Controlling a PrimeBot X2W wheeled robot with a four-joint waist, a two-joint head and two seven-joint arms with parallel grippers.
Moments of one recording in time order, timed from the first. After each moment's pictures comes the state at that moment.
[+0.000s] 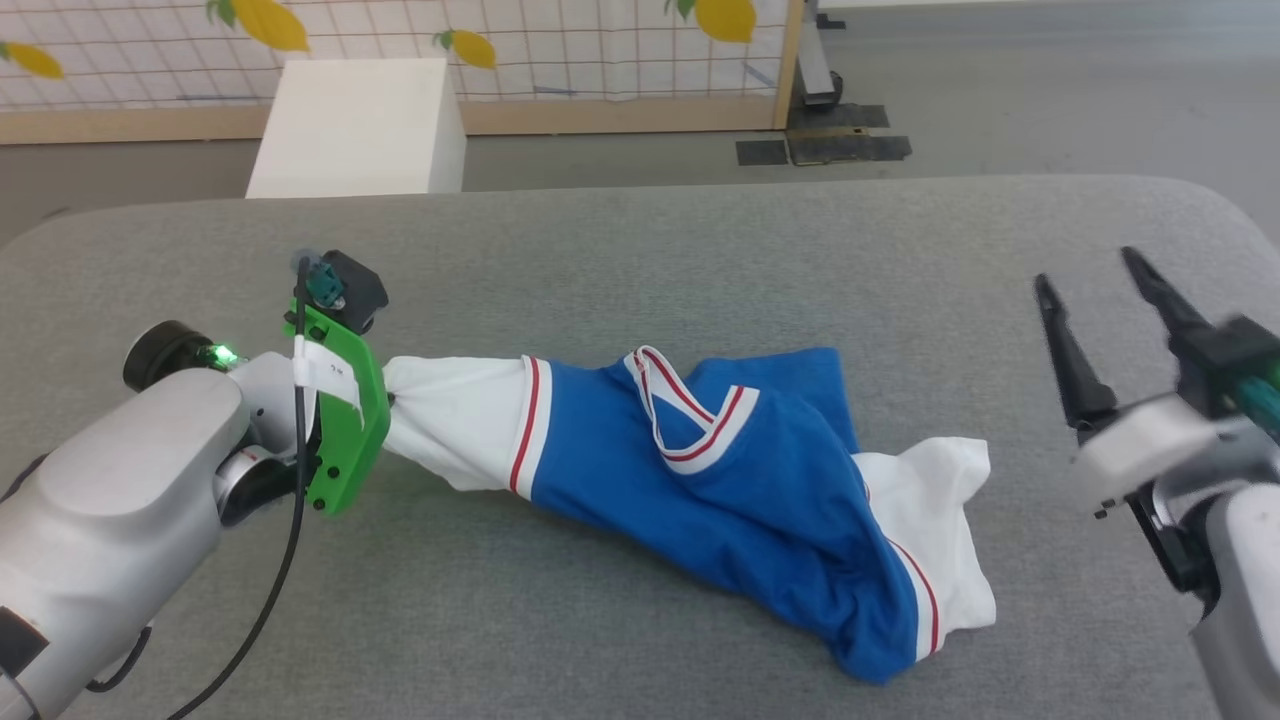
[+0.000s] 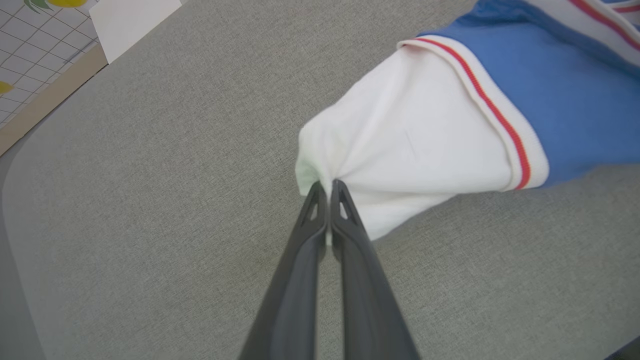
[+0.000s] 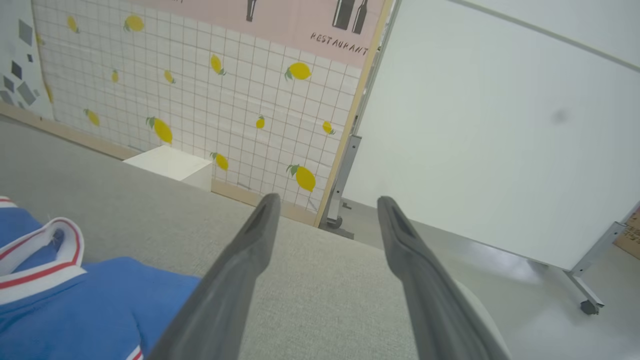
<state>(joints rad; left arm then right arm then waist) -0.96 0.69 -1.27 0.50 -1.04 -0.13 0.43 -0.32 -0.32 0.06 0.20 0.08 0.13 -0.10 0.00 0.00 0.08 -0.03</state>
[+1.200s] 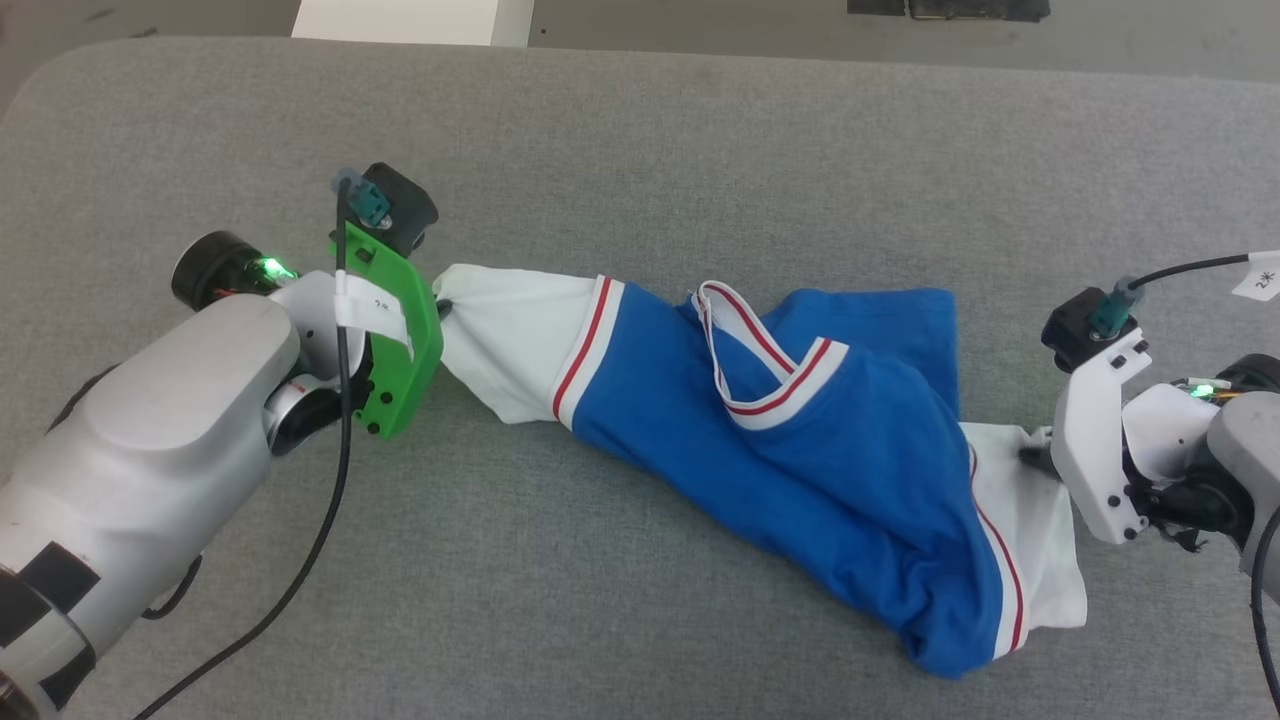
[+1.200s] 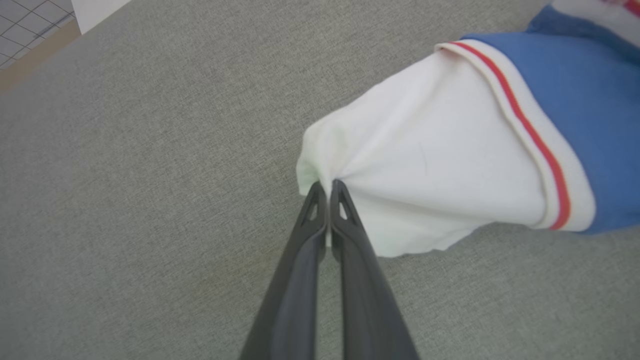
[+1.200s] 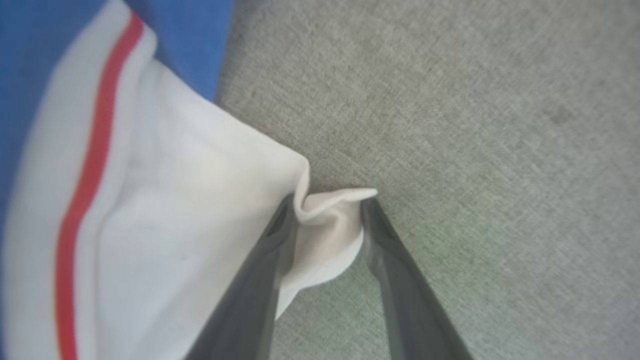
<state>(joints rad) -1.07 0.59 -1.26 0.54 -1.01 -0.12 0.36 -0.75 -0.68 0.96 0.50 0.88 0.13 0.65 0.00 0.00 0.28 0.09</state>
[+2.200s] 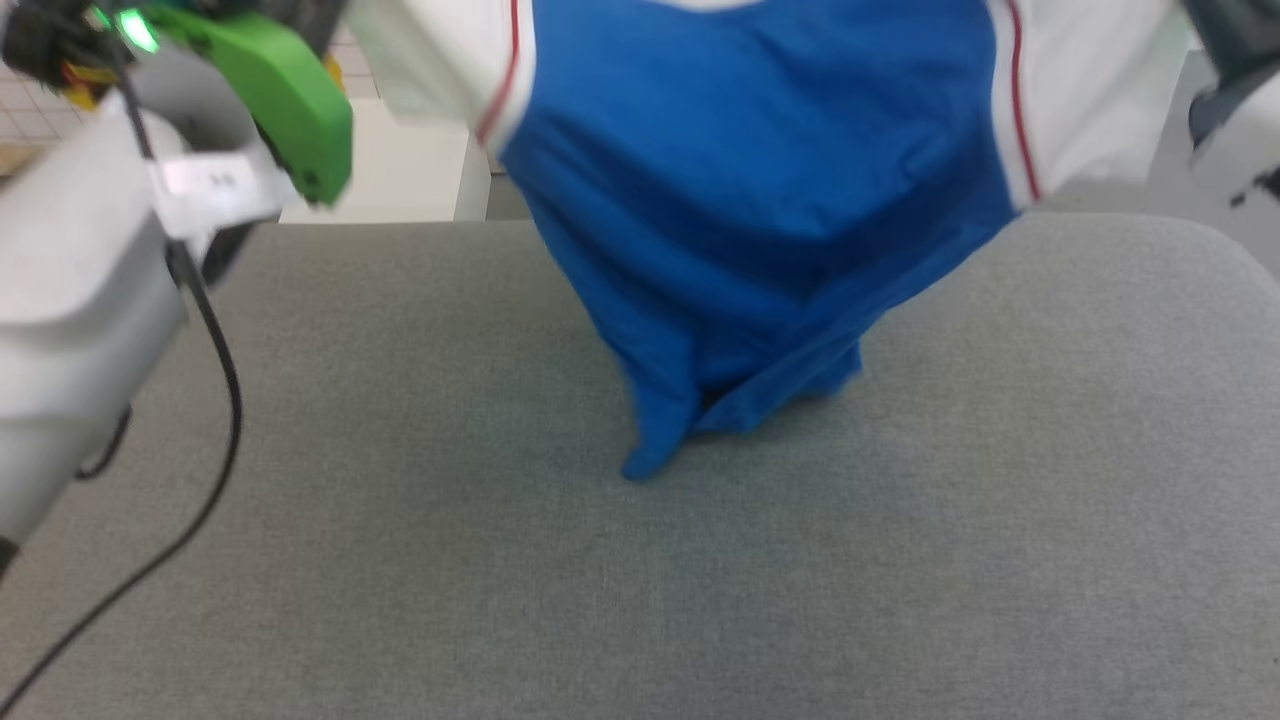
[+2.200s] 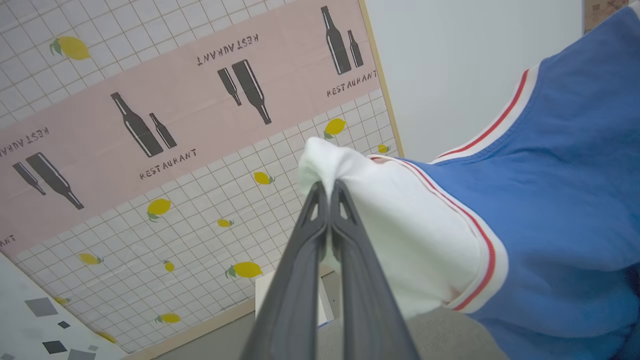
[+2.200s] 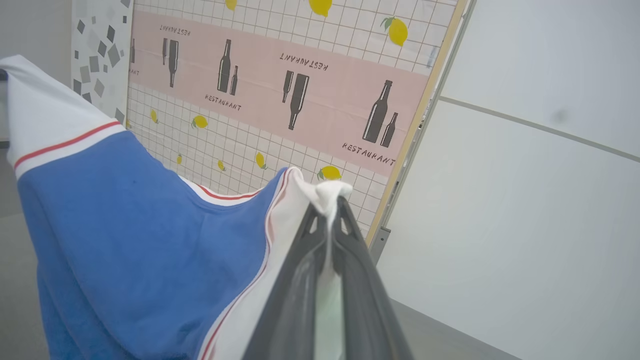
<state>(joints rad) -1.23 0.63 -1.08 0.51 -0.89 0.02 -0.06 -1.05 -0.71 0.73 0.47 0.80 0.13 -0.12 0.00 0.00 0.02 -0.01</state>
